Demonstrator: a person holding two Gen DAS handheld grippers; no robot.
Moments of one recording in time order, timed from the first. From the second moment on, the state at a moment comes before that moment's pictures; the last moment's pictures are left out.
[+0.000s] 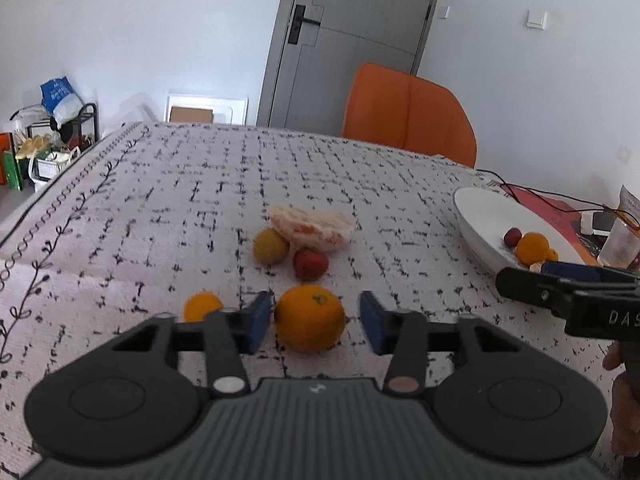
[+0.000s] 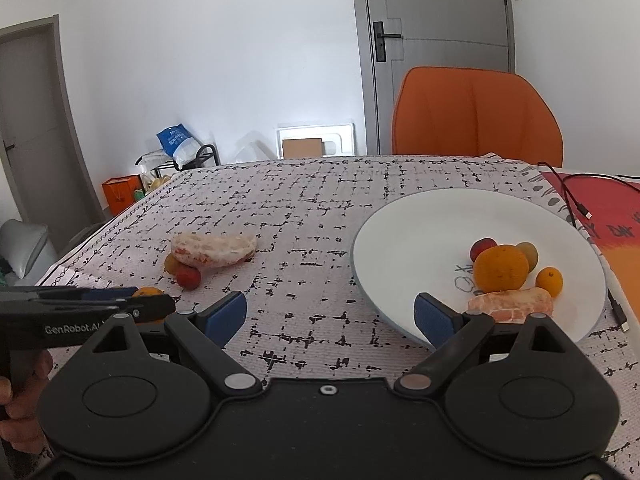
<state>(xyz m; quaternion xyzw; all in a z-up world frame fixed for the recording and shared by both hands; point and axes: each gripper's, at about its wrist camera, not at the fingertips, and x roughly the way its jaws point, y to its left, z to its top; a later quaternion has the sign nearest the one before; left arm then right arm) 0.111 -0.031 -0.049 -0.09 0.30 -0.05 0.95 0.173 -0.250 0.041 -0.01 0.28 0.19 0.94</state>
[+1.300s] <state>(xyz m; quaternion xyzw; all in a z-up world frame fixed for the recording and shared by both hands) 0.084 0.050 -0.033 -0.12 0.27 0.03 0.96 0.203 -0.140 0.029 -0.04 0.31 0.30 0.90</state>
